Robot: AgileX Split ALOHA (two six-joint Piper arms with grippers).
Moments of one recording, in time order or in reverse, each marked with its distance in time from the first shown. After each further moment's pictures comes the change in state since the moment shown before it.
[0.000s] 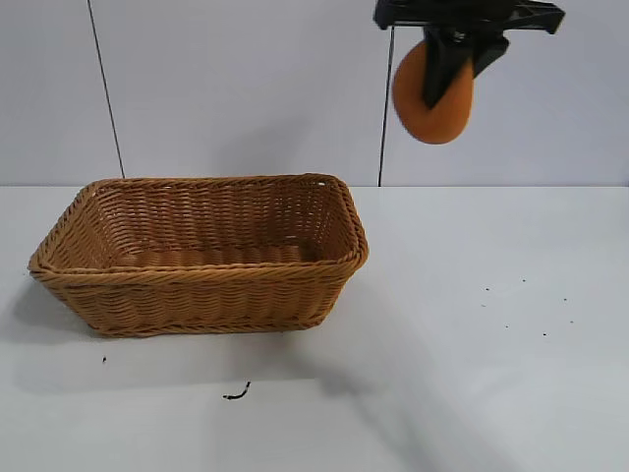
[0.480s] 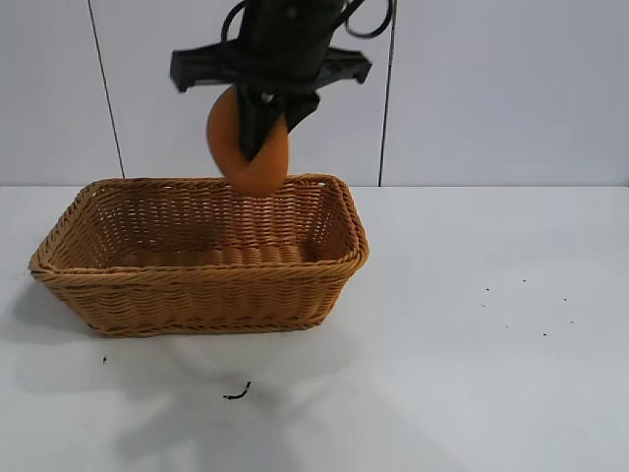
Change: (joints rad) left arm 0.000 0.000 0.000 0.000 0.000 0.000; right arm 0.089 0.248 -0.001 0.008 -0.247 0.095
